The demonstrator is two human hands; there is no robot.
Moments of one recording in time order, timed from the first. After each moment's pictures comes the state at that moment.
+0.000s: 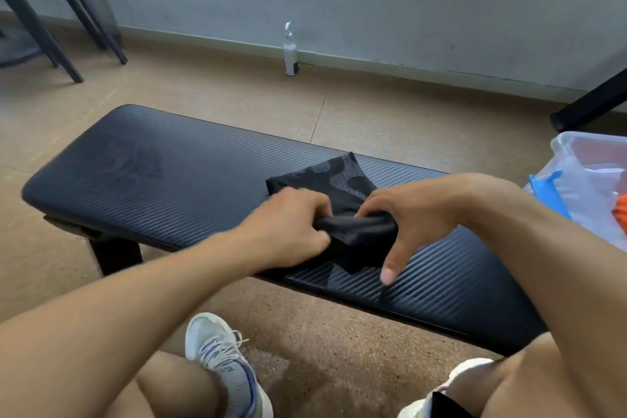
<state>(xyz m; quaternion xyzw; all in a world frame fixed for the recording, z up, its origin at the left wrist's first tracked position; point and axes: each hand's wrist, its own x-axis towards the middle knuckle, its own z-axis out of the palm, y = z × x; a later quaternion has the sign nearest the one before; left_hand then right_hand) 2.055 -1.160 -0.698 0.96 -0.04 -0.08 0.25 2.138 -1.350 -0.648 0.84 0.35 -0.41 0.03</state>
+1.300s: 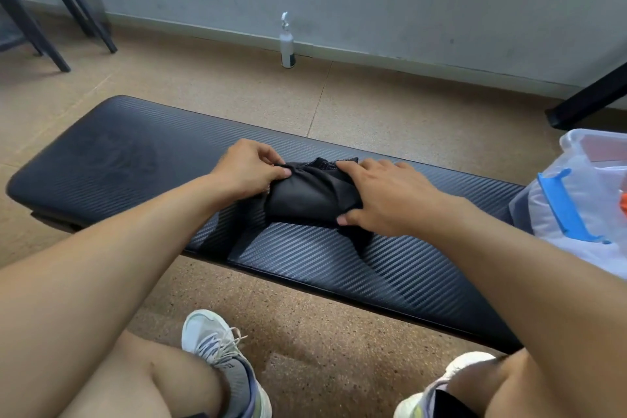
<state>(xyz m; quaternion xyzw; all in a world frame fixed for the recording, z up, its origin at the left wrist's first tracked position) 2.121 -1.086 -0.723 0.89 0.18 -0.04 0.41 2.139 -1.315 -0.685 0.94 0.29 -0.16 0.02</state>
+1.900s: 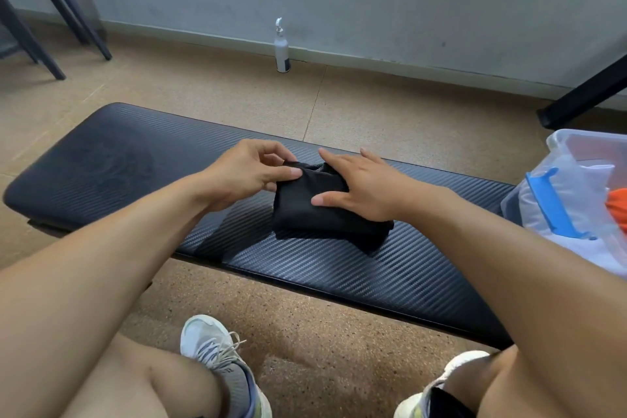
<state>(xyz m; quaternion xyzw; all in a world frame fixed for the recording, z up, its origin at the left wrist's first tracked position) 2.114 -1.089 -0.705 0.80 0.07 -0.12 0.58 2.162 -1.310 -0.702 0.92 0.35 -0.17 -0.08</state>
